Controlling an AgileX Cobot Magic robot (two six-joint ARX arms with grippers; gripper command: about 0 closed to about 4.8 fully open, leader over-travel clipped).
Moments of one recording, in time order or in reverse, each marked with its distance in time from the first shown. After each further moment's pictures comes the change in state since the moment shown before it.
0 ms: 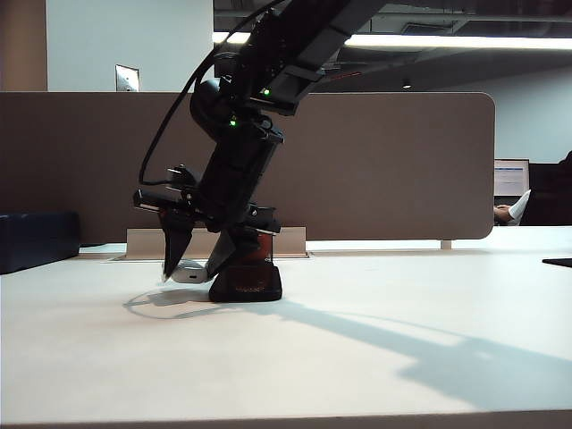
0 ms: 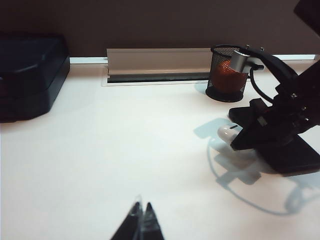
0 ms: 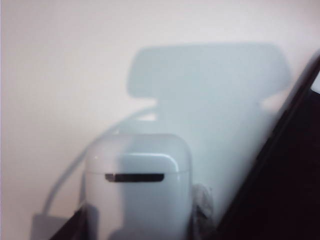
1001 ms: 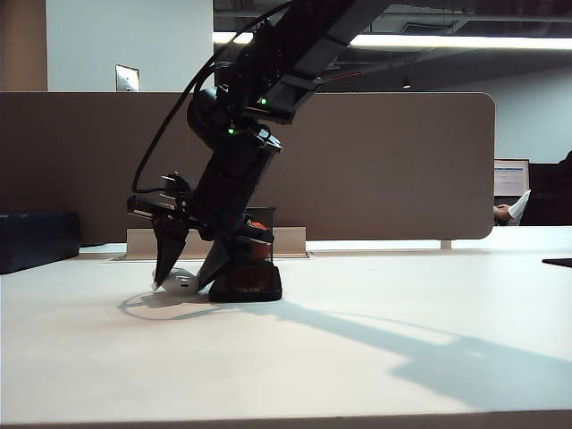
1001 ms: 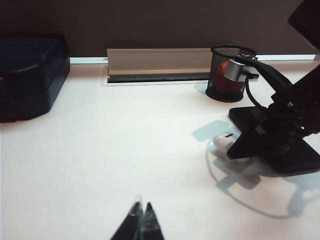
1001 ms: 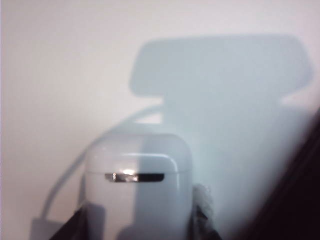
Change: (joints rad) left arm 0.000 0.000 0.000 0.000 0.000 0.000; right arm 0.004 0.019 0.000 0.008 -0.048 -0.001
